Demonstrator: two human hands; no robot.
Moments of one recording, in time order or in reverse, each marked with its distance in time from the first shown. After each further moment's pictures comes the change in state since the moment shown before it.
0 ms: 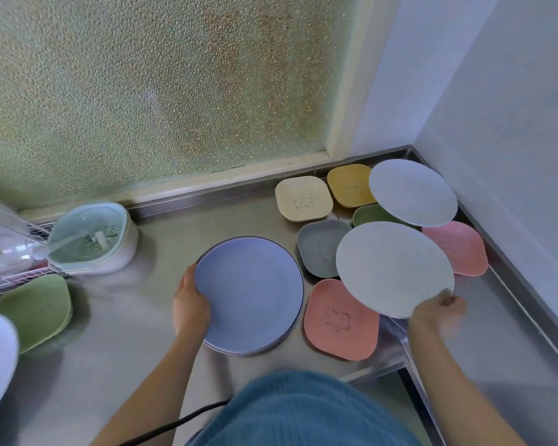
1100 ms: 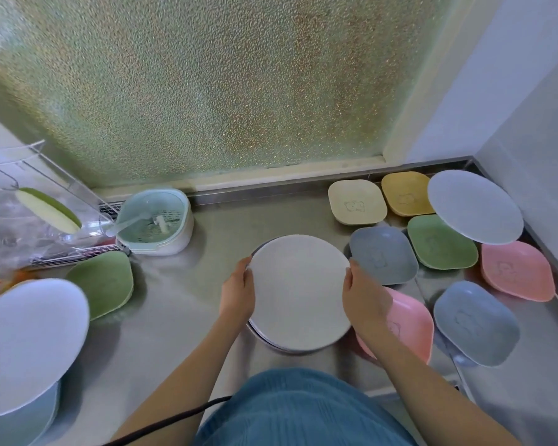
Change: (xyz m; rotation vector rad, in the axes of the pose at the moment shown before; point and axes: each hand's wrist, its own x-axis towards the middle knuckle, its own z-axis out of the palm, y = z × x) left_hand 0.012 -0.004 -0.029 -0.051 -0.149 0.029; right_hand -0.166 -0.027 0.082 -0.755 -0.579 -0.890
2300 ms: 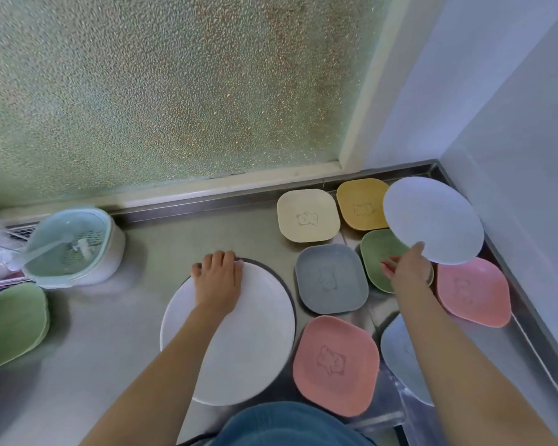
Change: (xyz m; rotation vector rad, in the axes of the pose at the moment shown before) left_hand 0.063 0.060 0.087 0.774 0.027 0.252; right_hand 0.170 0.126 -0.072 1.186 0.141 0.865
